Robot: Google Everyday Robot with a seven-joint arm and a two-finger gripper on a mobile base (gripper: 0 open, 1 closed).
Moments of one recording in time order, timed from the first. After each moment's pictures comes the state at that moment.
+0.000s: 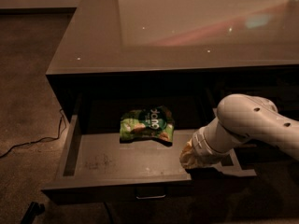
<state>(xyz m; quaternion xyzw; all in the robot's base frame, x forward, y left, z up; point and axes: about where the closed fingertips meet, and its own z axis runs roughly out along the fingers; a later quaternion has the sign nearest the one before) 0.433 -0.126 0.651 -0.77 0.61 0.10 0.17</state>
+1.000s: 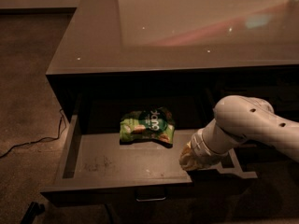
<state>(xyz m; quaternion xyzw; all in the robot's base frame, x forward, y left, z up) 0.430 -0.126 0.643 -0.78 0.60 0.10 0.16</state>
